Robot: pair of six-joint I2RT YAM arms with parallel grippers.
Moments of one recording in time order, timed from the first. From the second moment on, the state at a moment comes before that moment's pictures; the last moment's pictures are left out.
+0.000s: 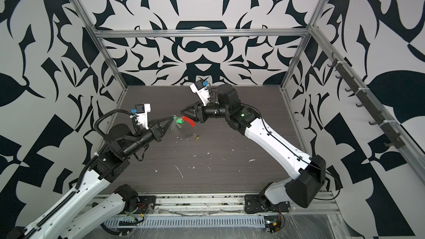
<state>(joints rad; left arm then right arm) -0.60 0.74 0.73 -0.04 0.22 -0.61 0.69 1.45 1.44 -0.30 -0.71 0.37</state>
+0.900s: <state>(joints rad) -0.60 0.73 0.74 -0.09 0.19 -0.61 0.76 1.58 1.56 -0.39 -0.75 0.34</state>
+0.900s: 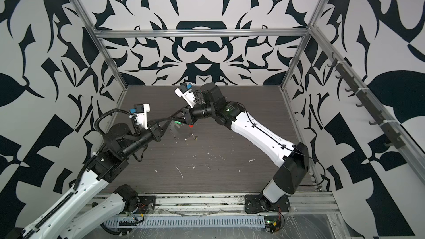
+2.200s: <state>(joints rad) -0.60 0.61 0.62 0.05 0.21 -0.54 0.62 1.51 1.52 -0.39 -1.07 0.16</state>
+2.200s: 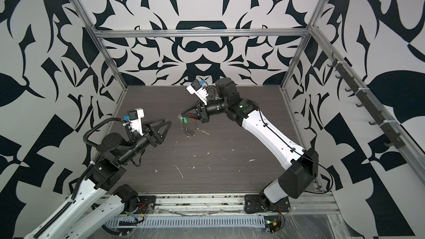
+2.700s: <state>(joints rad) -0.60 0.72 0.58 0.27 0.39 -0.50 0.62 1.51 1.49 -0.36 -1.17 0.16</state>
